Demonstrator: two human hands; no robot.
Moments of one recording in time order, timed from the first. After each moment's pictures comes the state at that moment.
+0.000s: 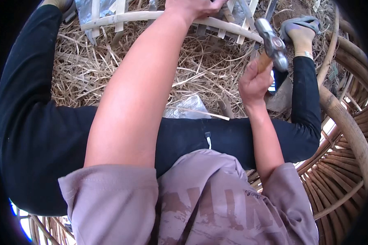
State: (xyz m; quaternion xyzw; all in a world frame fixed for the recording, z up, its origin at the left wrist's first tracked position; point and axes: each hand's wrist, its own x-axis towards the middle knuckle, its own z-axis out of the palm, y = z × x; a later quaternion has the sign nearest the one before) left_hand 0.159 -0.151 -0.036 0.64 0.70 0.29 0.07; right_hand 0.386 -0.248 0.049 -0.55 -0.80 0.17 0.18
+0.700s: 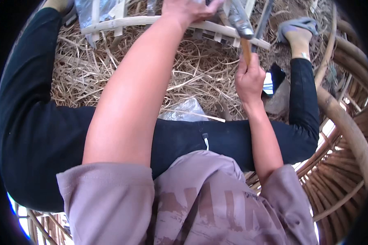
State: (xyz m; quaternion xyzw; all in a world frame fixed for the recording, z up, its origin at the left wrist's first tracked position) left_hand 0.158 -0.146 -0.037 0.64 0.71 0.30 0.07; right_hand 0.394 -0.238 0.047 -0.56 -0.81 0.13 0.10
